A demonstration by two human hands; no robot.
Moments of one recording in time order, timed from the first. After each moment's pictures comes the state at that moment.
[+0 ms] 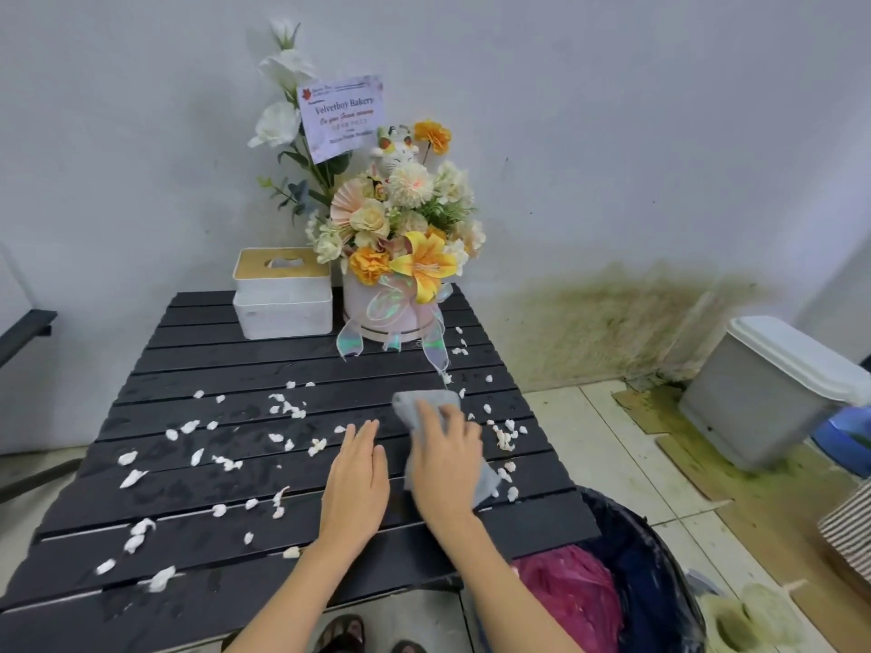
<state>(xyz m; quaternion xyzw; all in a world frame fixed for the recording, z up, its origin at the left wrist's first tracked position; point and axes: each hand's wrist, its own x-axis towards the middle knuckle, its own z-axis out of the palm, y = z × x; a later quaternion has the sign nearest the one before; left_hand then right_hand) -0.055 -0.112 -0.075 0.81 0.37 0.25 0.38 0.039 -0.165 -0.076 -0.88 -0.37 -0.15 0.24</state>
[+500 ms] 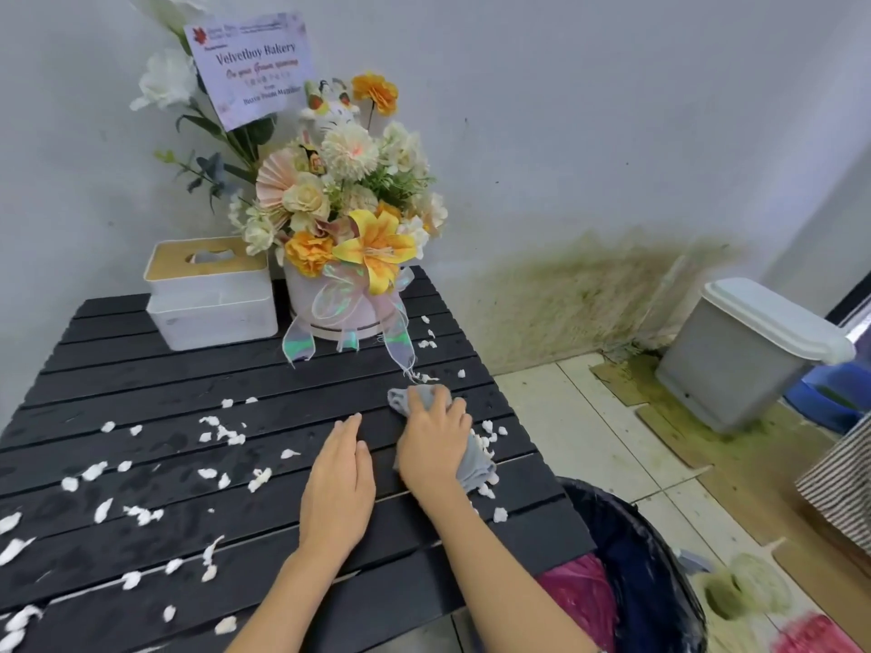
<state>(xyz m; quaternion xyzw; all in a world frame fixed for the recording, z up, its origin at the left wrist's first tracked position) -0.006 -0.095 -0.099 0.83 0.36 0.26 0.35 0.104 -0.129 -0.100 -0.93 -0.29 -0.17 0.14</state>
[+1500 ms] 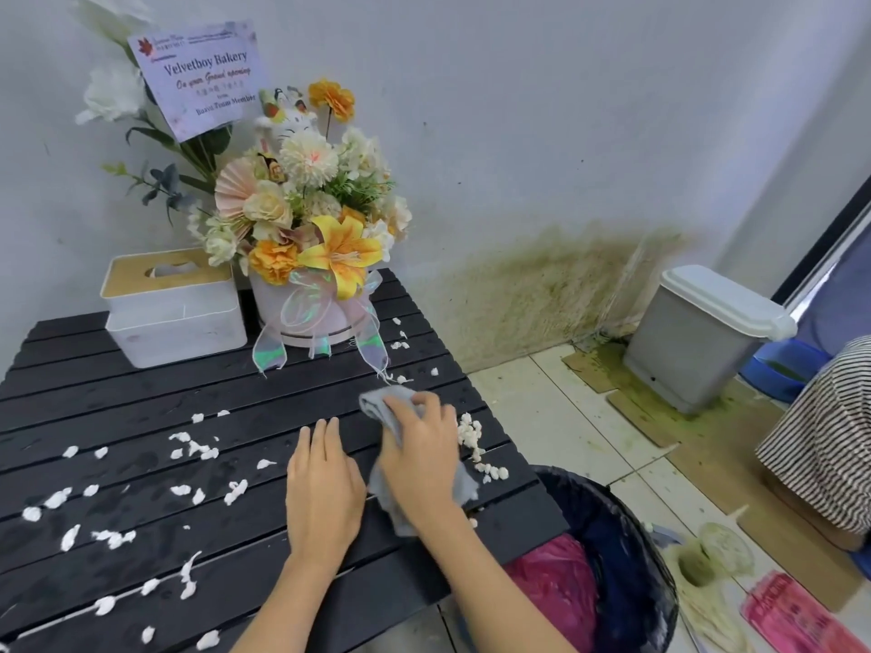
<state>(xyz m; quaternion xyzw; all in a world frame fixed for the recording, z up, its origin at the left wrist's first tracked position) 0.001 -0.099 -0.103 0.88 0.38 0.23 0.15 0.085 -0.164 -0.076 -0.86 -0.32 -0.17 0.35</state>
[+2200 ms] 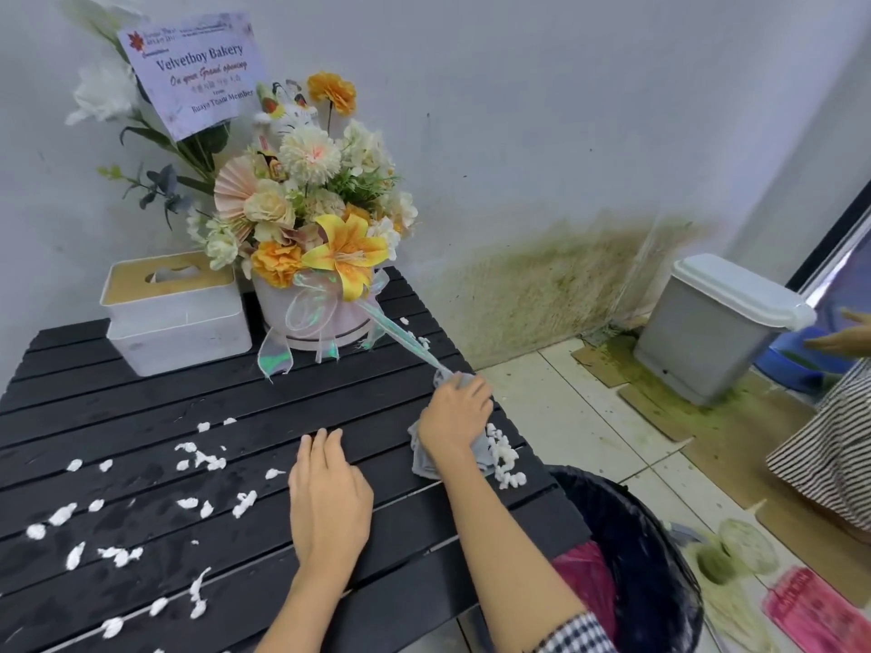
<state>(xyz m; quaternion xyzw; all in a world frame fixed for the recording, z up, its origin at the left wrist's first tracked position) 0.005 -0.094 -0.109 0.87 0.40 0.23 0.15 0.147 -0.134 -0.080 -0.97 -0.15 0.01 0.19</state>
